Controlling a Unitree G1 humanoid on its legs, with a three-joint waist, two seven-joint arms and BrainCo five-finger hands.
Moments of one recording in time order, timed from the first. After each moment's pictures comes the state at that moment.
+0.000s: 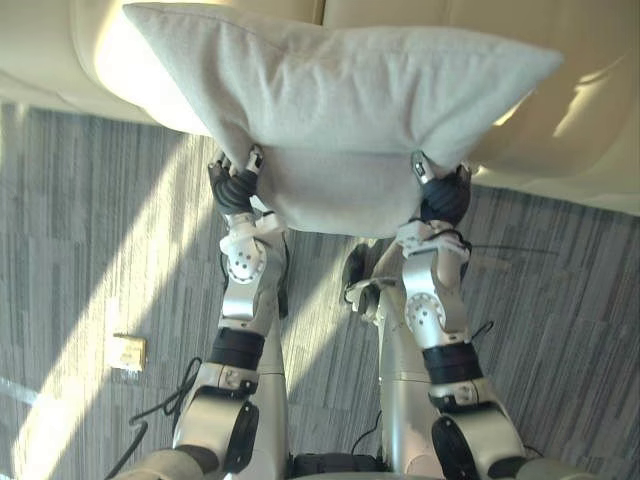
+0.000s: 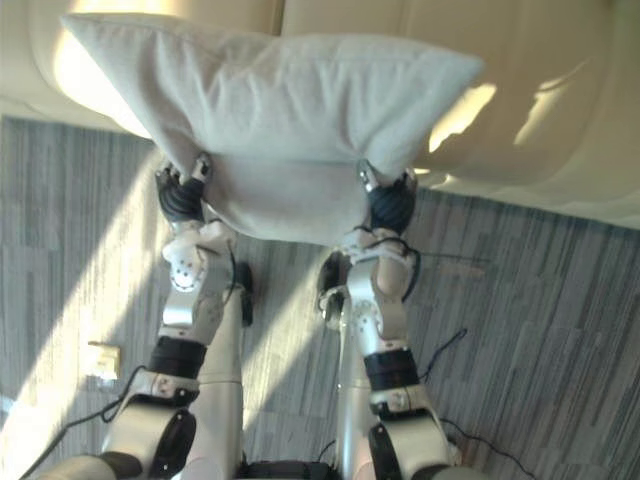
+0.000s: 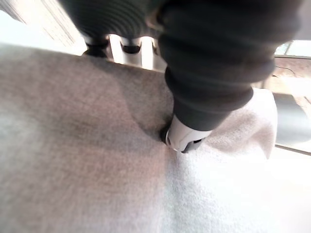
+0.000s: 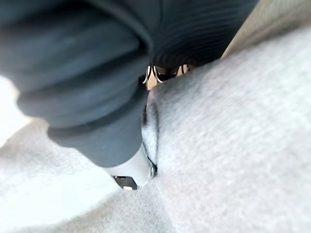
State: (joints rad) left arm -0.47 -0.02 -0.06 0.17 -0.30 -0.28 0.45; right arm -0.39 0.05 0.02 0.08 0.48 -0.30 -0.28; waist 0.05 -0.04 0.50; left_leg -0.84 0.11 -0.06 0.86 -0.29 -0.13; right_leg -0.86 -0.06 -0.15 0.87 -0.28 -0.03
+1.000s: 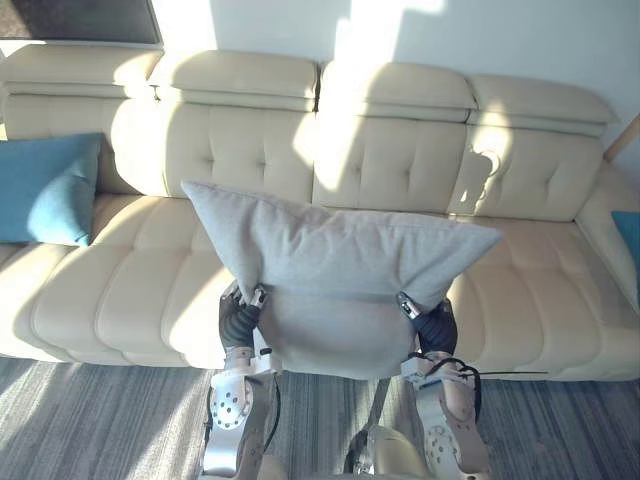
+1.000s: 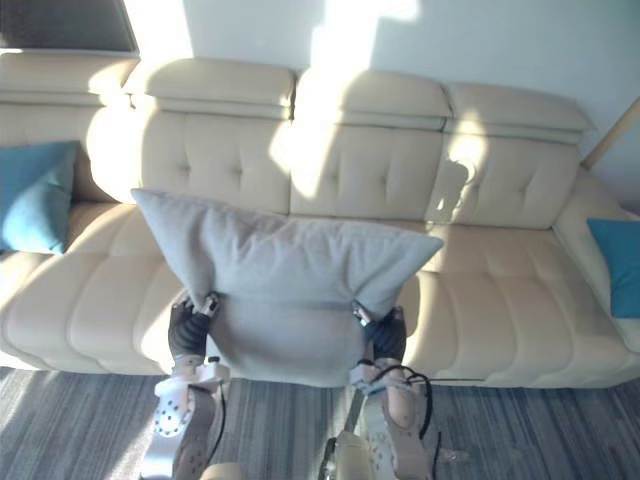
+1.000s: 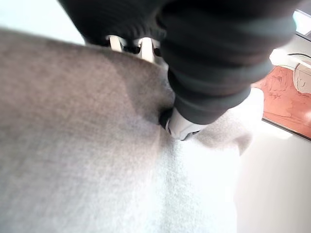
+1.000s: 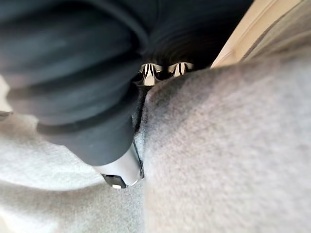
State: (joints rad) left arm 0.20 0.03 -0.19 -0.07 -0.31 -0.29 0.25; right arm 0.17 0.00 0.12 0.00 0.35 -0.26 -0.09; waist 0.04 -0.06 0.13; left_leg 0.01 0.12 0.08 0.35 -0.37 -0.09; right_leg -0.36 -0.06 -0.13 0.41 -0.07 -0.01
